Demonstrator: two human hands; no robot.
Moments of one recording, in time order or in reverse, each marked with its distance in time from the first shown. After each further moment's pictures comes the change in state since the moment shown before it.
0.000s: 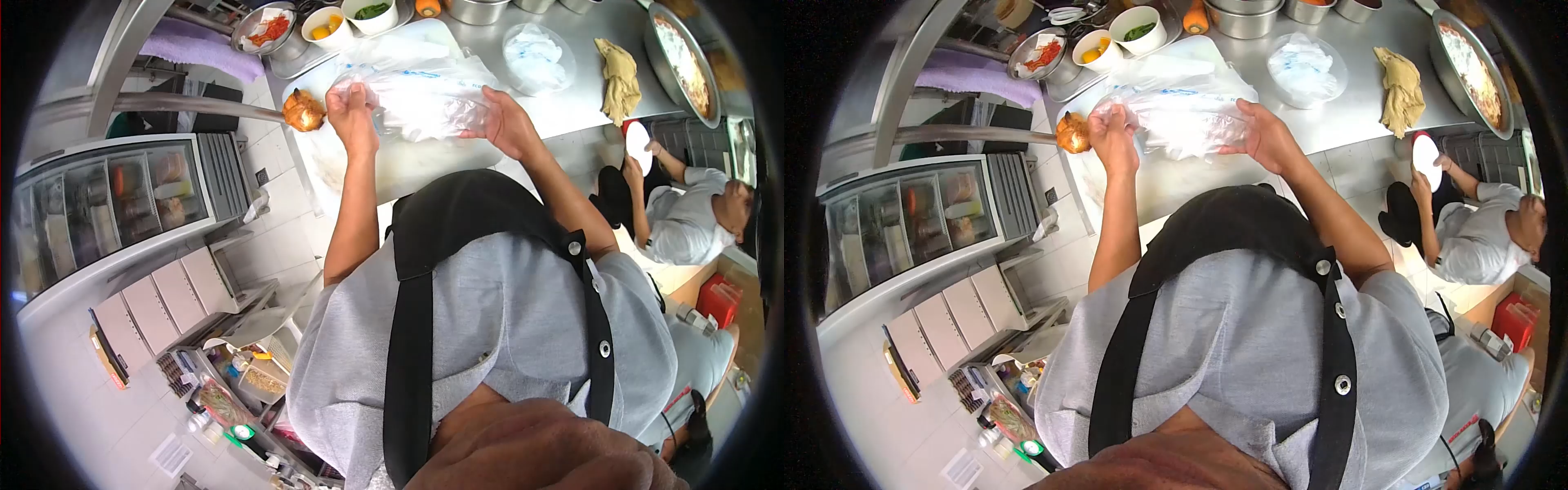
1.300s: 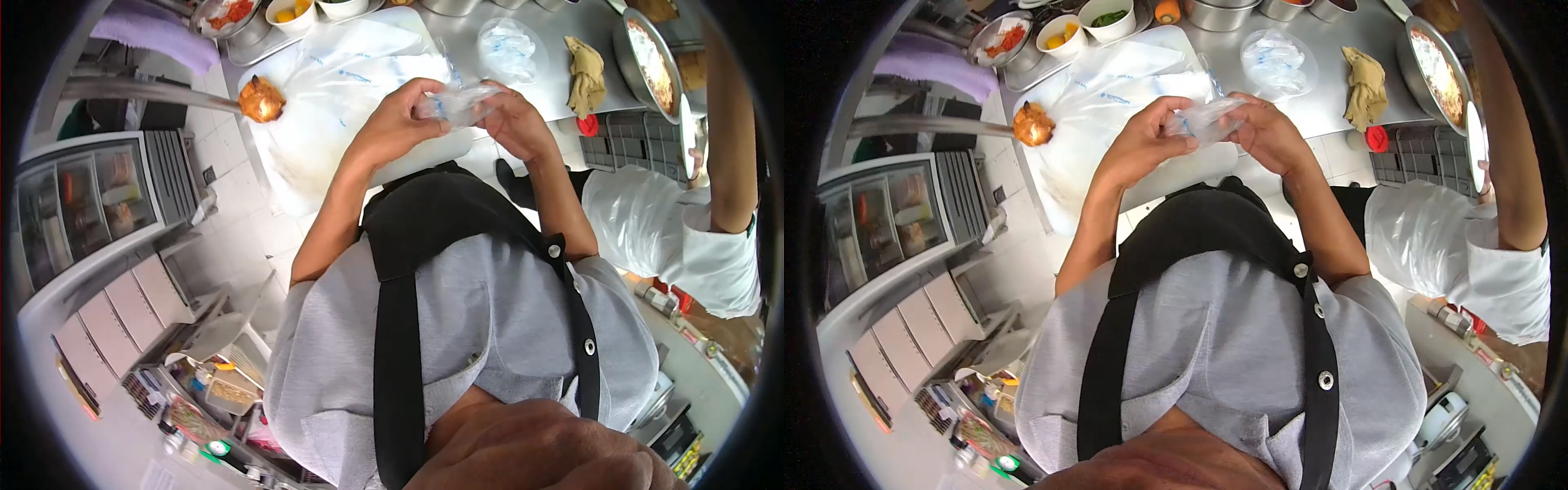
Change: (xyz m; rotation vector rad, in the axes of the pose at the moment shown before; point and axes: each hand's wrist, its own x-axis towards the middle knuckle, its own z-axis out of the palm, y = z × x) left_hand -0.063 0.059 0.063 0.512 -0.911 -0.340; right_hand -0.046 -0.045 0.033 -0.084 -0.051 -0.067
